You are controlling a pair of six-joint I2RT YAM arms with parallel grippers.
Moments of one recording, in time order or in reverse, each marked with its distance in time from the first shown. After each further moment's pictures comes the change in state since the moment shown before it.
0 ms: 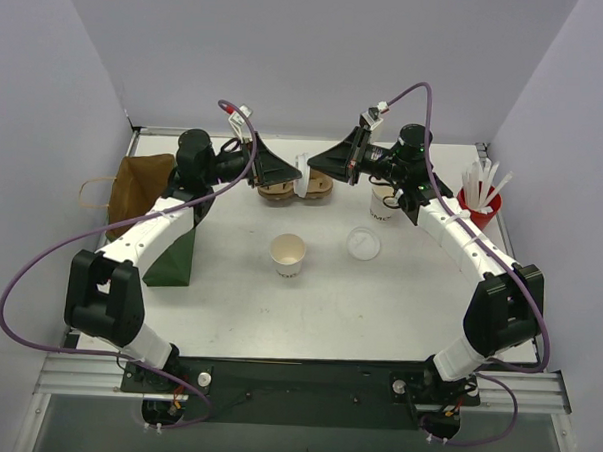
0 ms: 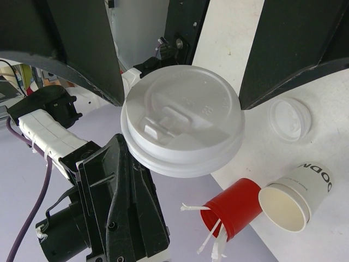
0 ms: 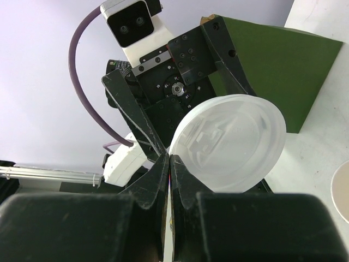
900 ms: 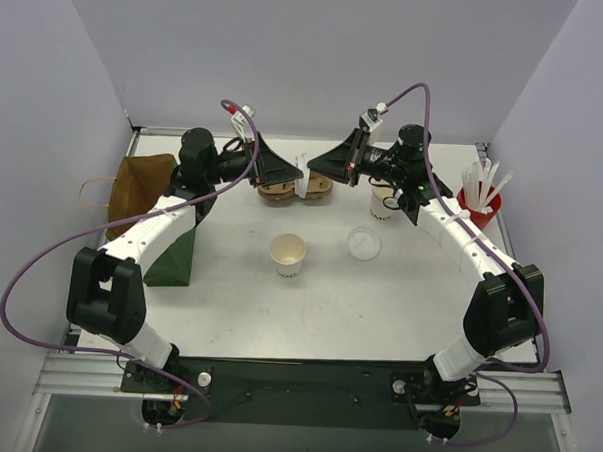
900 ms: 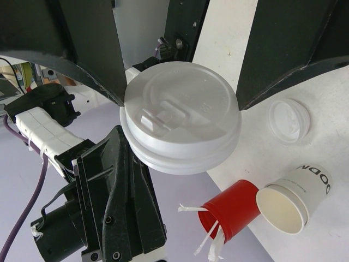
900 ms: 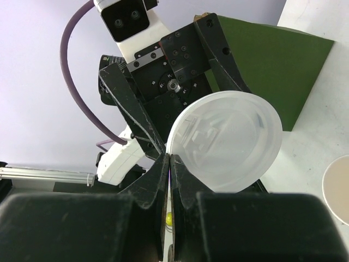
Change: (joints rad) left arm -0.008 0.018 0.015 -0.015 -0.006 0.005; right arm 0.008 0.001 0.000 -0.028 0.001 -0.034
